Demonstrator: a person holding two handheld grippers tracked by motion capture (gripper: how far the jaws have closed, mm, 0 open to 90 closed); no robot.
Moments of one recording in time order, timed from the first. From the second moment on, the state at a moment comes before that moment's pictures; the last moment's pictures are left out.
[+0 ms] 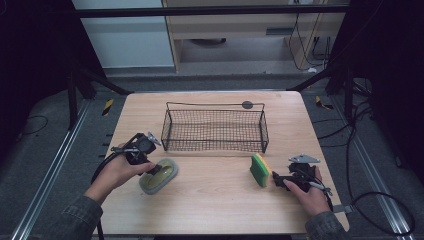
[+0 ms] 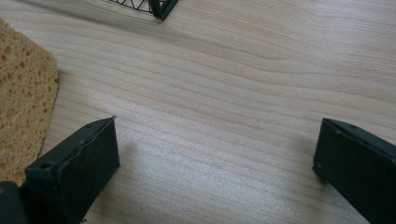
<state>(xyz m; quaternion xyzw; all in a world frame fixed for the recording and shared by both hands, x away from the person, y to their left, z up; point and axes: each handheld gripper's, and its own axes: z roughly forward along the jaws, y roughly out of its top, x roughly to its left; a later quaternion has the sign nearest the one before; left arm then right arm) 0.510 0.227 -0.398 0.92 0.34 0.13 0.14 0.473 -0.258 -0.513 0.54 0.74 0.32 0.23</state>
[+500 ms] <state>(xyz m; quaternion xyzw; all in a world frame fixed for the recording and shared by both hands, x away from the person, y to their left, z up) 0.519 0.213 -0.420 0.94 0.32 0.09 0.10 0.473 -0.259 -0.513 0.54 0.75 0.32 0.23</state>
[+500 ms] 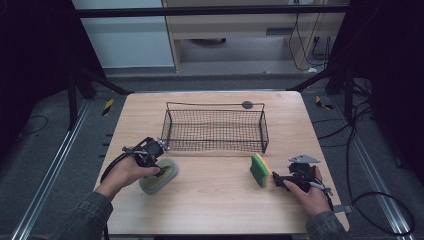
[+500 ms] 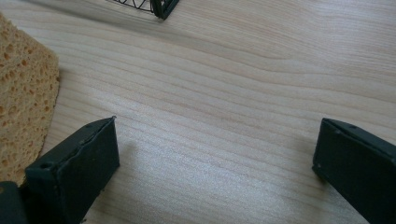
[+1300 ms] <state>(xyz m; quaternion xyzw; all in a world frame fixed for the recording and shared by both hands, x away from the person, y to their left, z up) 0.521 0.217 -0.431 0.94 0.31 0.07 0.10 0.473 -0.259 -0.513 0.53 0.75 0.32 0.23</state>
